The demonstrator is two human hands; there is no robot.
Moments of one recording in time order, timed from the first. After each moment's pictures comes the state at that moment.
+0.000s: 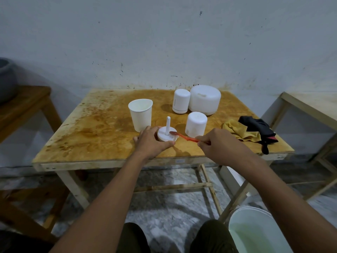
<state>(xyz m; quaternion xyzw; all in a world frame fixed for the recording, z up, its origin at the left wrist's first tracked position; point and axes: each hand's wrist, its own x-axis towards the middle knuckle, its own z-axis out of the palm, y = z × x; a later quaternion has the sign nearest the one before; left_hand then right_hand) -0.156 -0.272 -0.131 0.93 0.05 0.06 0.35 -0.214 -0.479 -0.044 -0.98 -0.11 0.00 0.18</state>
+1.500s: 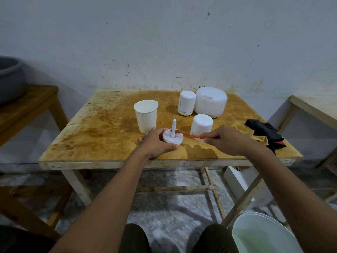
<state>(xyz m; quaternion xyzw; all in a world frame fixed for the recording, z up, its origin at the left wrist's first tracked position) -0.148 -0.264 -0.126 0.92 0.05 -0.02 0.39 -0.170 -0.498 -0.045 -0.97 -0.14 0.08 0.19</state>
